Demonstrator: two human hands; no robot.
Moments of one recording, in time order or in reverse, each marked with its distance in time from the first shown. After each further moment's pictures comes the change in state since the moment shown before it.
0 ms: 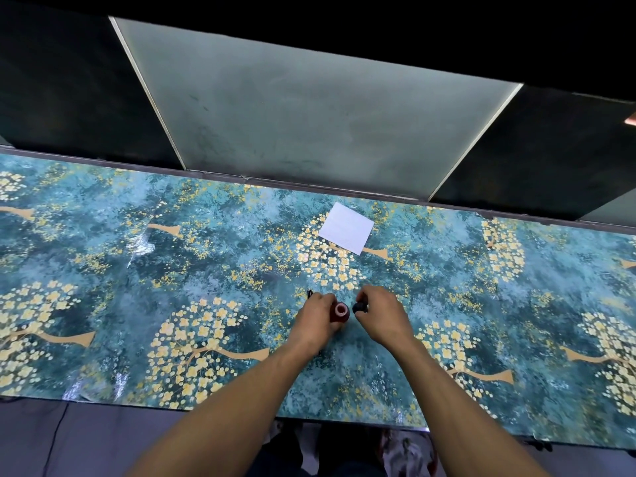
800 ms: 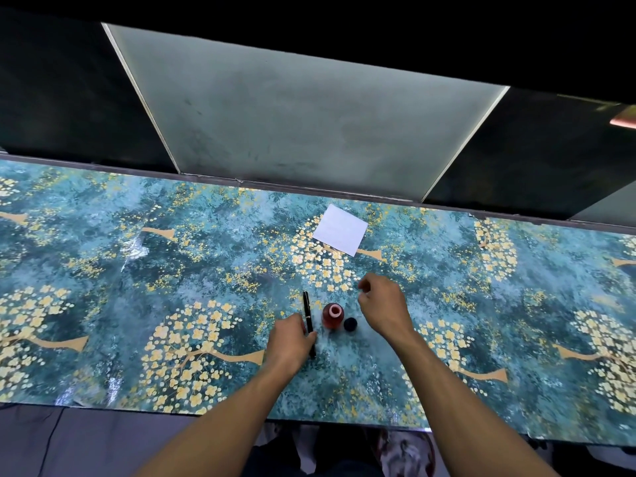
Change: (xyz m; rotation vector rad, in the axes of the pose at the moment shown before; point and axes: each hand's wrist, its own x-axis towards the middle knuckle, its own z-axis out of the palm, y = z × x) left_hand -0.034 -0.024 -0.001 -0.018 0.084 -0.287; right_hand 0.008 0.002 -0.015 0.118 0.118 0.019
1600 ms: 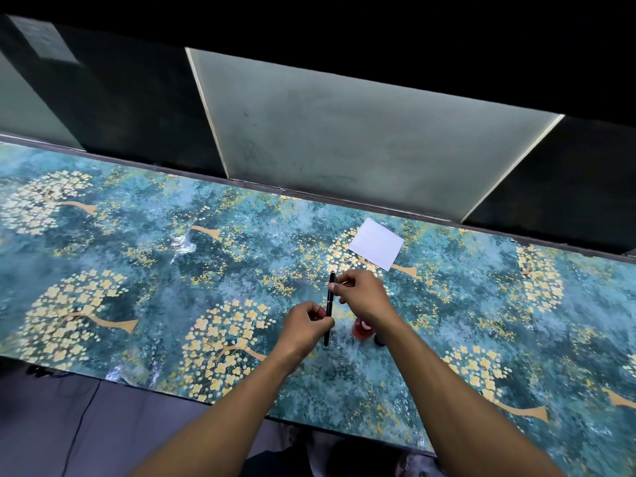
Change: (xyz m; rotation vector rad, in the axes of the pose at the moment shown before) left_hand 0.006 -0.008 -0.046 -0.656 -0.027 -0.023; right_hand 0.010 -0.093 0.017 0.411 -0.207 -0.015
